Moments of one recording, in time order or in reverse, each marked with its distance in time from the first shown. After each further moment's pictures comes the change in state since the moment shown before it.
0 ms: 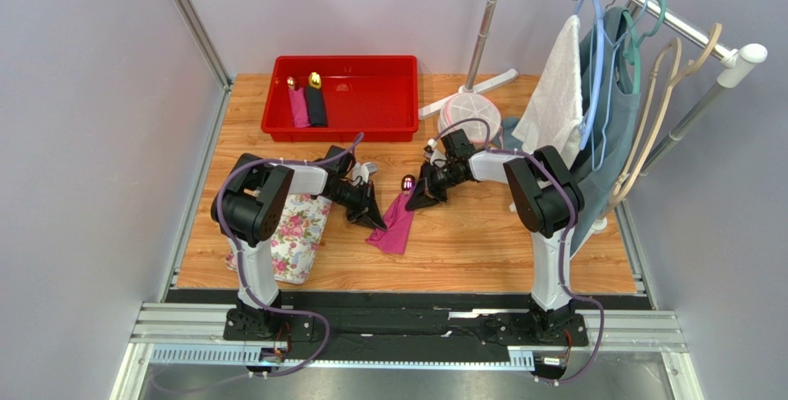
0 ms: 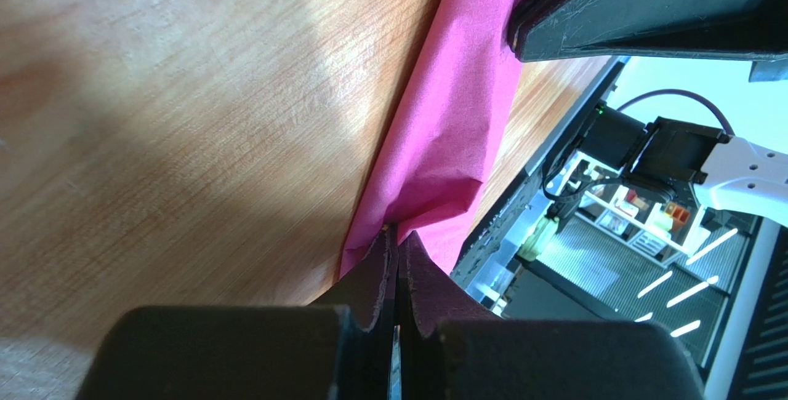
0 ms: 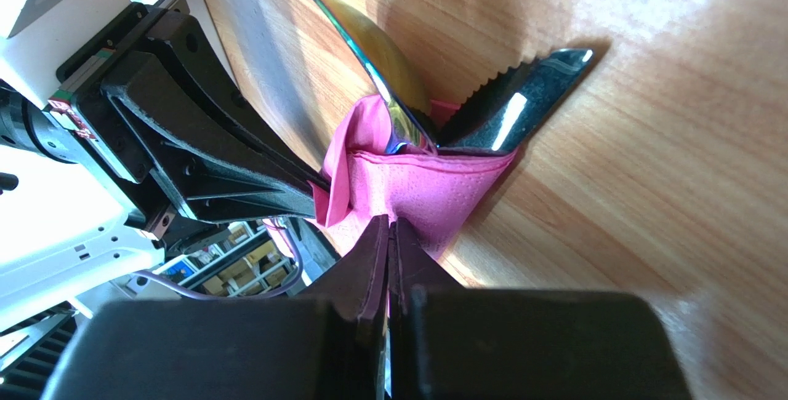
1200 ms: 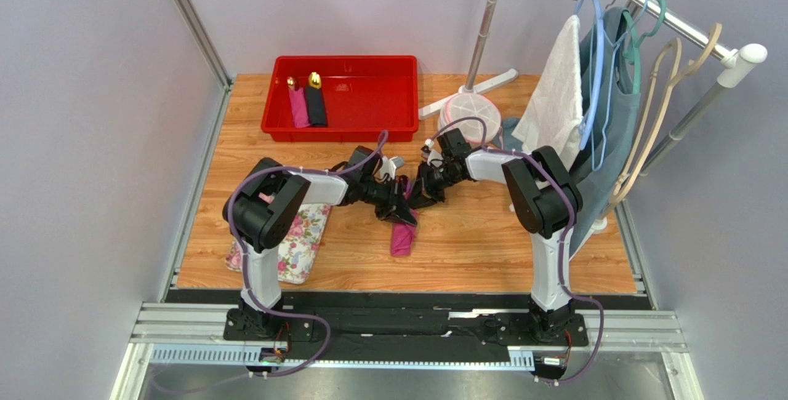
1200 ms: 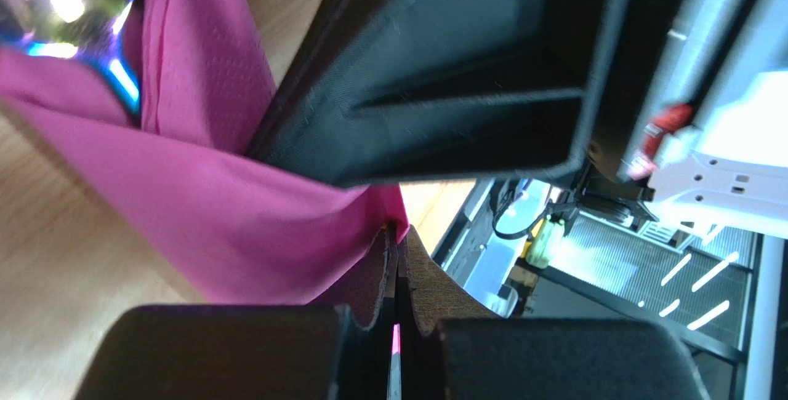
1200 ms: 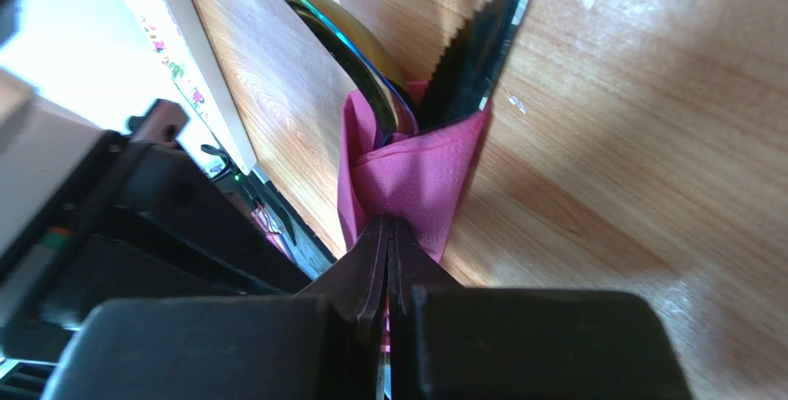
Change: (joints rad) left arm -0.174 -0.007 0.004 0.351 -0.011 -0.261; right arm 0.022 0.002 0.023 -0.038 0.042 0.000
